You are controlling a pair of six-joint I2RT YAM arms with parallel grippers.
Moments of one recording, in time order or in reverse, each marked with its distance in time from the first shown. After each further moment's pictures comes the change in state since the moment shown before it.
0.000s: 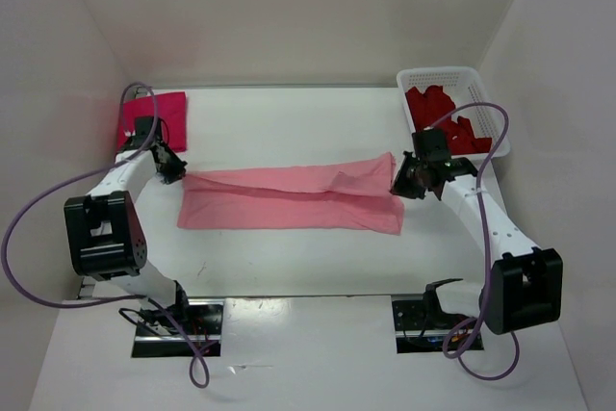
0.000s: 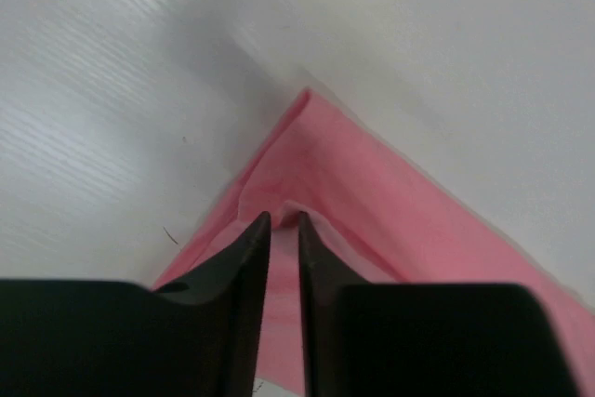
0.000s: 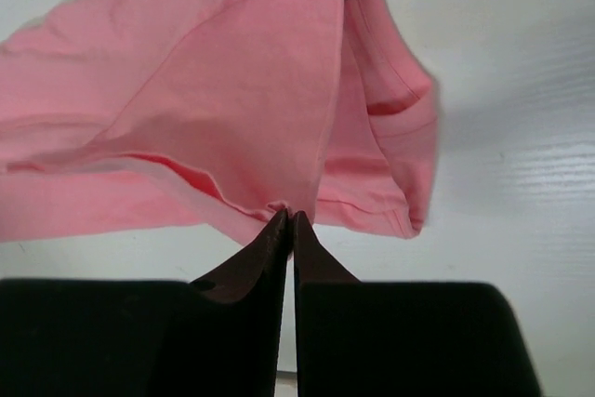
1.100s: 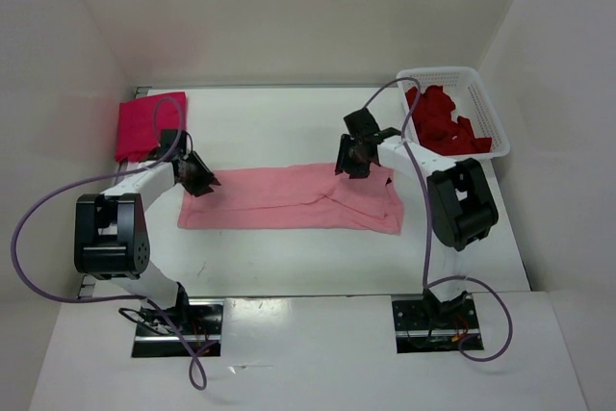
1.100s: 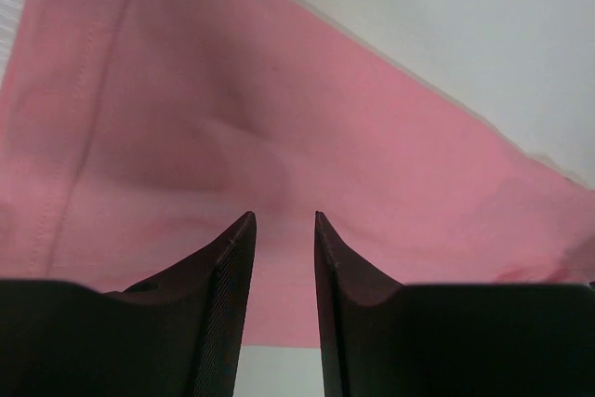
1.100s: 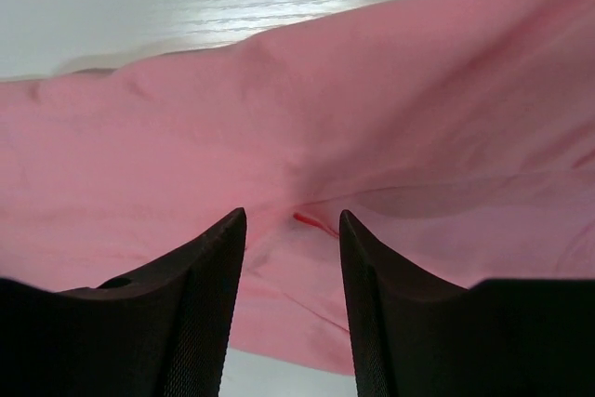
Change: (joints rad) left arm -0.130 -0.010 -0.142 0.094 0.220 -0.084; right arm 0.244 0.581 0.334 0.189 0.054 0.018
